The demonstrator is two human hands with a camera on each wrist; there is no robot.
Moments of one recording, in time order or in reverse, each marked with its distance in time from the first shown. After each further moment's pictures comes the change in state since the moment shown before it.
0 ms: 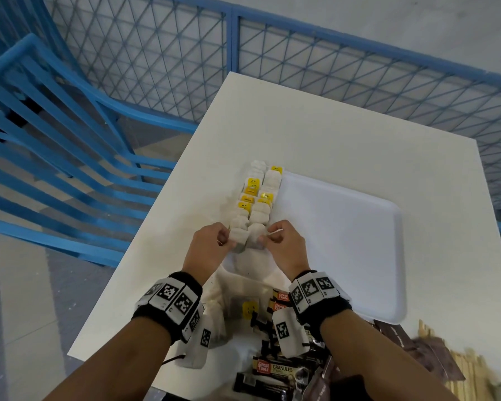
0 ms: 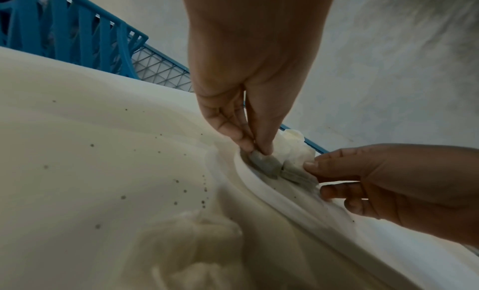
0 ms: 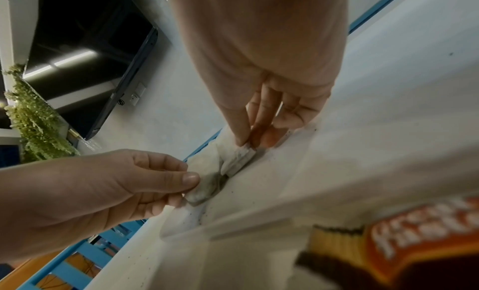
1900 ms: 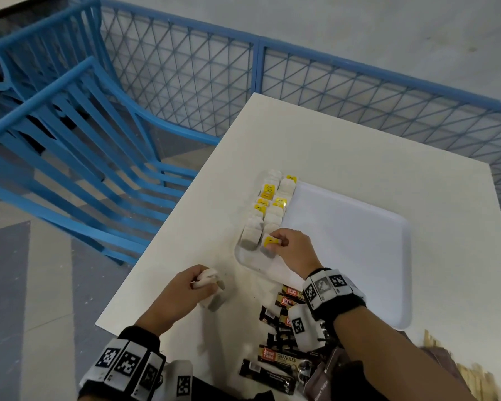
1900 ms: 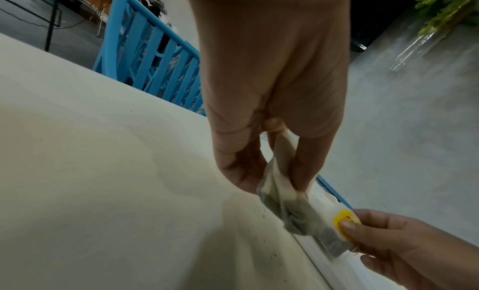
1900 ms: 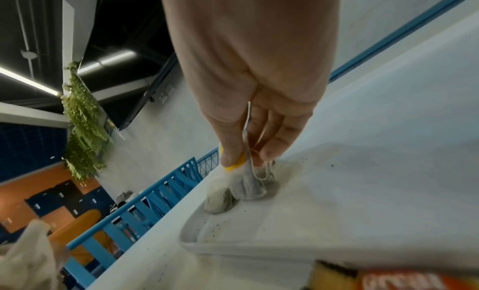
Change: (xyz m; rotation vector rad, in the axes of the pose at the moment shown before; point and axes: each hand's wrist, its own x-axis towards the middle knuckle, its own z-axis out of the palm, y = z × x) left_hand -0.108 -0.037 -0.048 -0.336 -0.196 -0.158; right_hand -0.015 -0.016 -0.010 -0.253 -0.196 -0.198
